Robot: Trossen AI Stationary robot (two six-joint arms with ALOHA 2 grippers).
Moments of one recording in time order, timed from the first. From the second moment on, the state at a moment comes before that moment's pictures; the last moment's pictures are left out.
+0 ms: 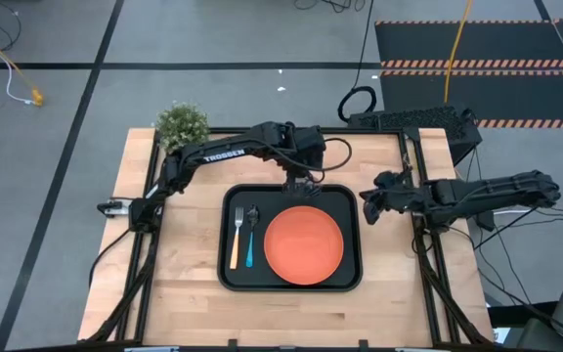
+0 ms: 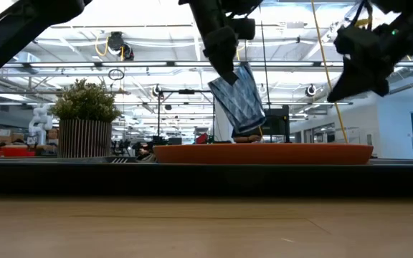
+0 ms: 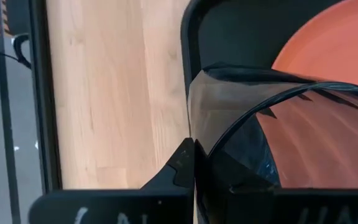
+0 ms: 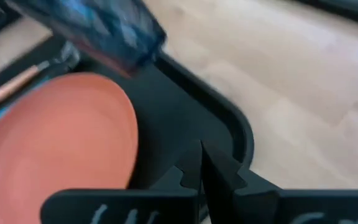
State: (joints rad) left arm 0.22 2.23 2.33 -1.23 -0.06 0.36; right arm 0.07 0.68 0.48 -0.57 0.43 0.72
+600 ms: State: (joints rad) left arm 0.27 2.24 2.33 -1.26 -0.10 0.33; right arm 0.06 0.71 0.41 -0.24 0.42 0.45
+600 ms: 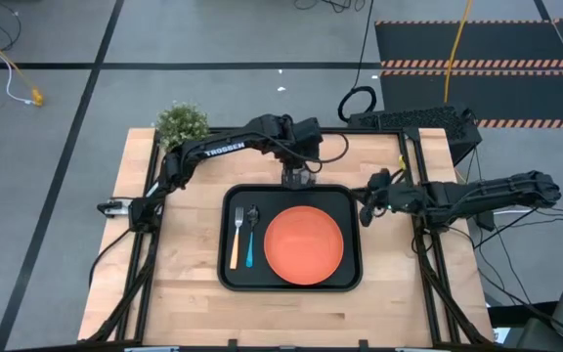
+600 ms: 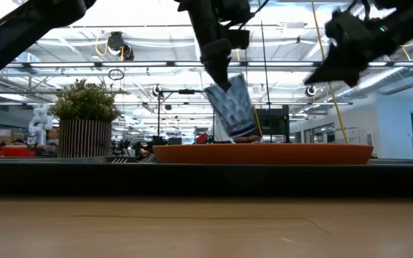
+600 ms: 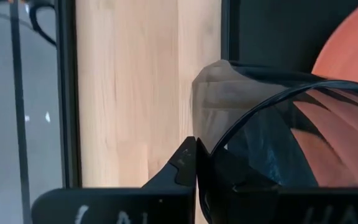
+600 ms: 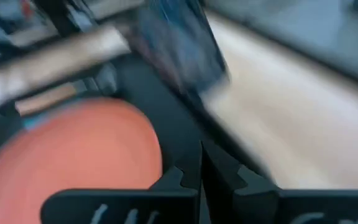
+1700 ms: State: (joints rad) left arm 0.22 2.24 2.33 -0.39 -0.50 0.29; right arm 0.08 1.01 0.41 0.71 1.13 -0.15
